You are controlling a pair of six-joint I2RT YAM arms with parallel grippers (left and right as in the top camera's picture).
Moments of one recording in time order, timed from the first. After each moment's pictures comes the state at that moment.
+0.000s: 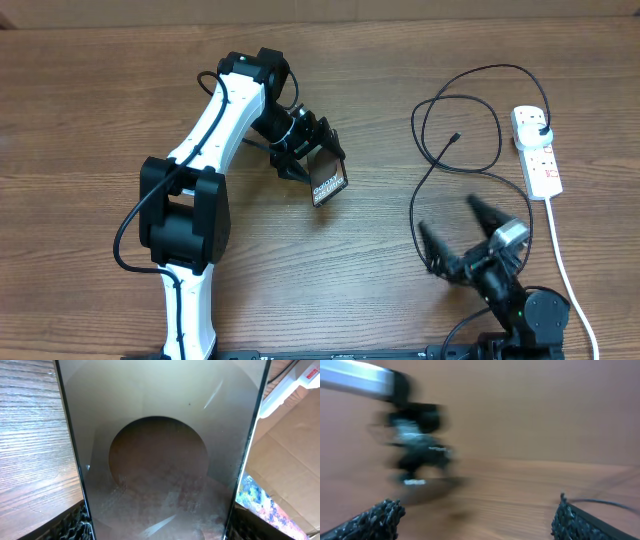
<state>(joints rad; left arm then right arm) -0.29 2.21 1.88 -1.38 0.78 -0.53 0.01 0.01 0.02 0.11 -0.57 0.24</state>
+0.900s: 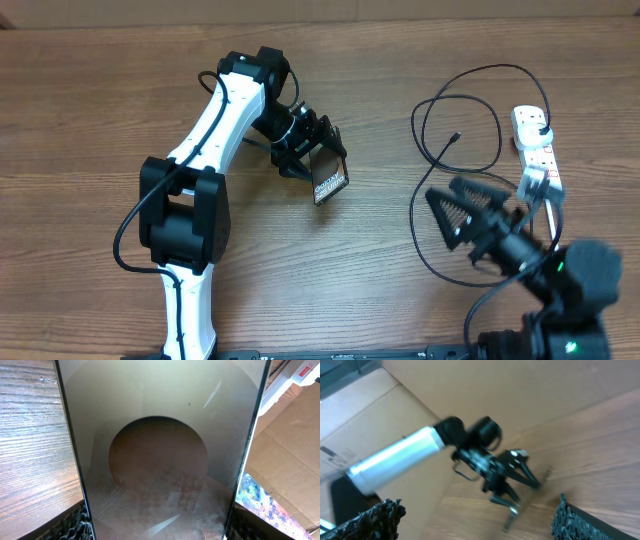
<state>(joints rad) -0.29 2.21 1.88 -1.36 0.79 -0.52 0.01 0.54 0.62 -0.14 -0.72 0.74</state>
